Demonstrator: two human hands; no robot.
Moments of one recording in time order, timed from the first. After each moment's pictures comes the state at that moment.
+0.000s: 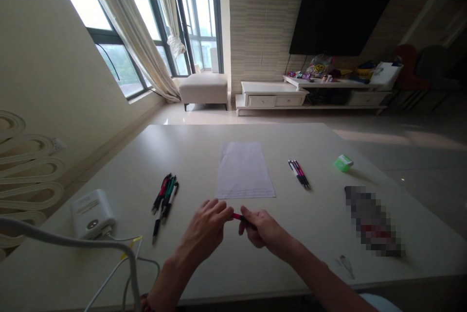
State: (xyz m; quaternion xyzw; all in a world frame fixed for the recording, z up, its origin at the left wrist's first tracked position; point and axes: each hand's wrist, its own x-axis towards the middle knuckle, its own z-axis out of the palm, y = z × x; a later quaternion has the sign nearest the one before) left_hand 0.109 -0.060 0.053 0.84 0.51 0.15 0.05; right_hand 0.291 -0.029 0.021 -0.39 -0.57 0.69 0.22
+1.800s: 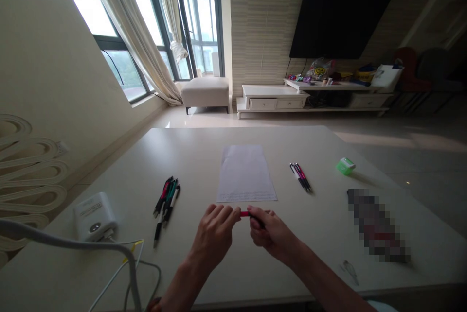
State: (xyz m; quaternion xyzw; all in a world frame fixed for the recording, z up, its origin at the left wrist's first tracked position) left_hand 0.125 -0.063 0.043 0.83 0.49 0.27 -0.06; right_hand 0.289 -0.029 0.022 -0.32 -0.32 0.83 0.32
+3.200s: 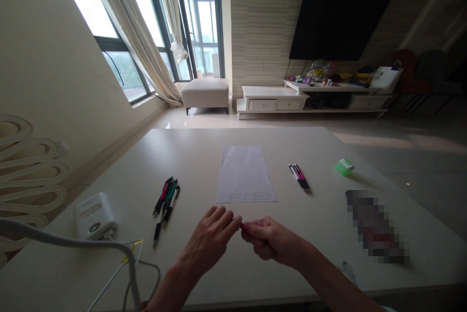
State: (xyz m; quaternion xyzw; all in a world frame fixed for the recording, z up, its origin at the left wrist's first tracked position) left_hand 0.116 -0.067 0.050 0.88 0.43 0.17 -0.07; right_hand 0.307 -0.031 0.035 -0.24 -0.44 0.85 0.16
